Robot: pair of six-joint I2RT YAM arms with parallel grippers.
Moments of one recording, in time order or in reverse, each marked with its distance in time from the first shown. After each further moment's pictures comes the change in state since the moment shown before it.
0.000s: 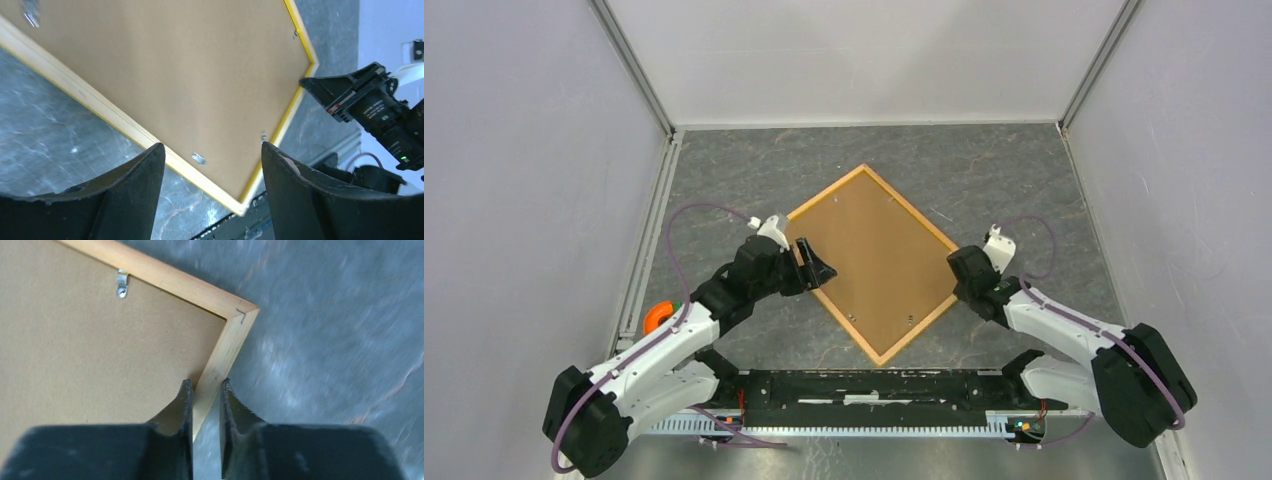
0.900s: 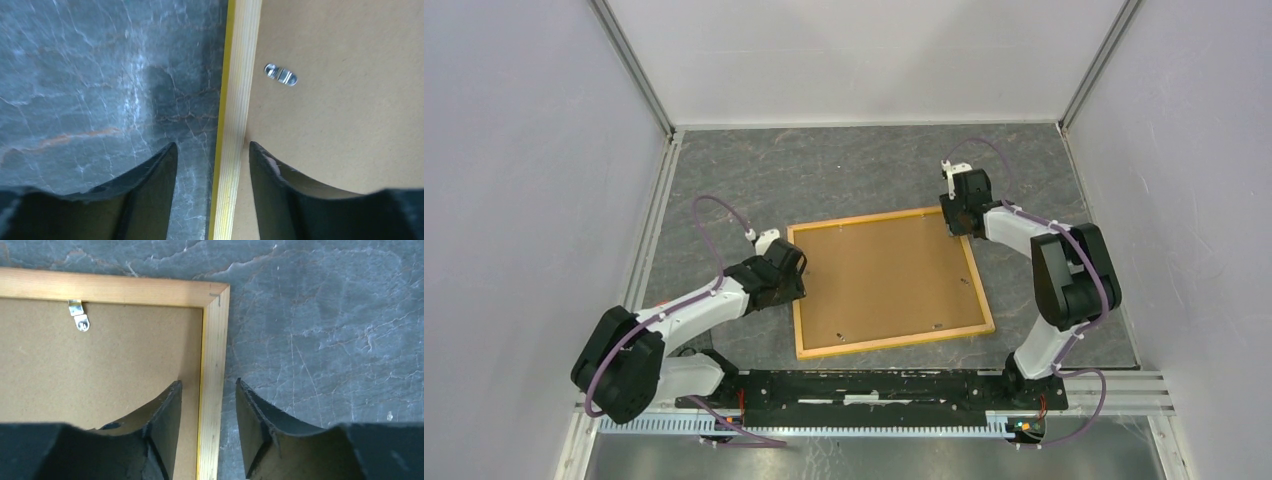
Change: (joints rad) left arm 0.001 0.325 0.074 -0.226 -0.441 0.032; right arm -0.341 0.622 0.548 0.221 -0.340 -0.970
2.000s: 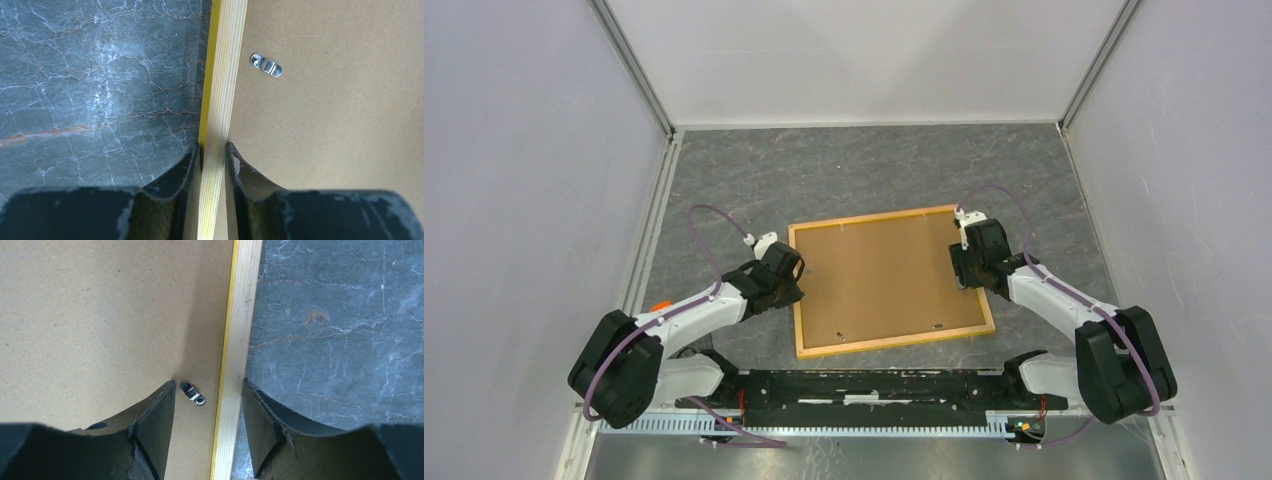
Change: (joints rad) left arm 0.005 -0.024 -0.072 0.088 0.082 -0.076; right arm 0.082 -0.488 -0.417 -0.158 -0.018 0.105
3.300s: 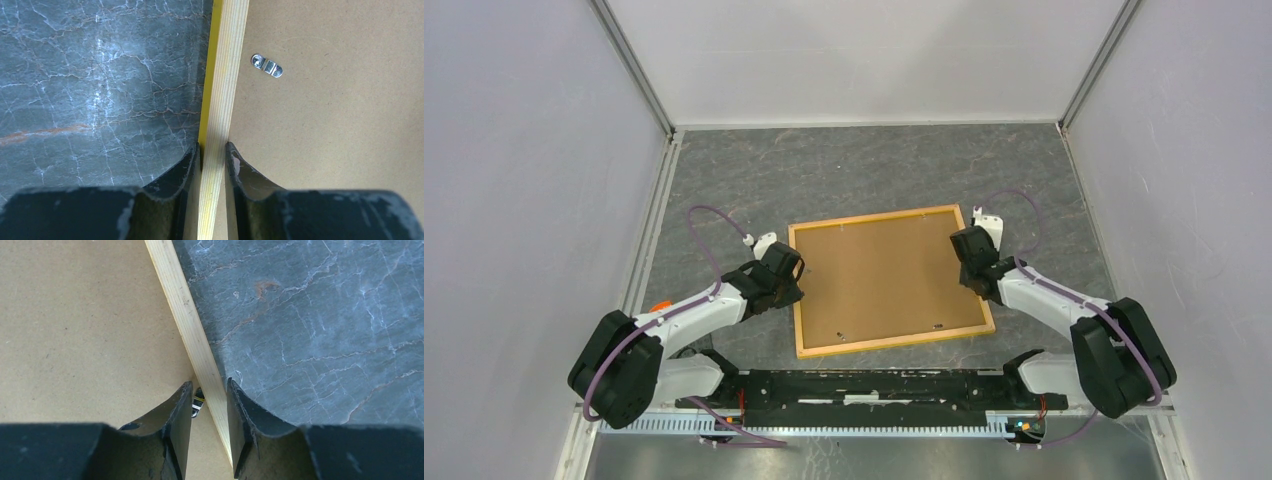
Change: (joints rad) left arm 0.000 -0.002 -0.003 0.000 -0.002 -0.016; right arm 0.100 0.034 -0.030 0.023 0.297 0.422
